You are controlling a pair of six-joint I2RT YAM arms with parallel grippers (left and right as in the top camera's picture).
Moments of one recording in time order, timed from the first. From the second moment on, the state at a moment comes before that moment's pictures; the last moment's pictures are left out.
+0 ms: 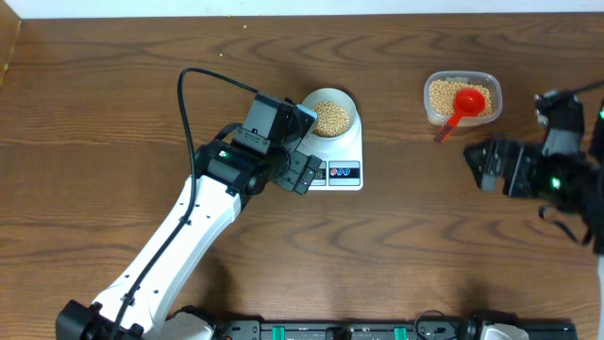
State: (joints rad) left arm -0.47 1.42 1.18 -0.80 0.07 0.06; right arm -0.12 1.09 1.49 -1.33 -0.37 0.09
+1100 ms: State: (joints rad) left arm -0.47 1.42 1.18 -0.80 0.07 0.06; right arm -0.12 0.48 0.56 -0.40 -0.24 -0.02
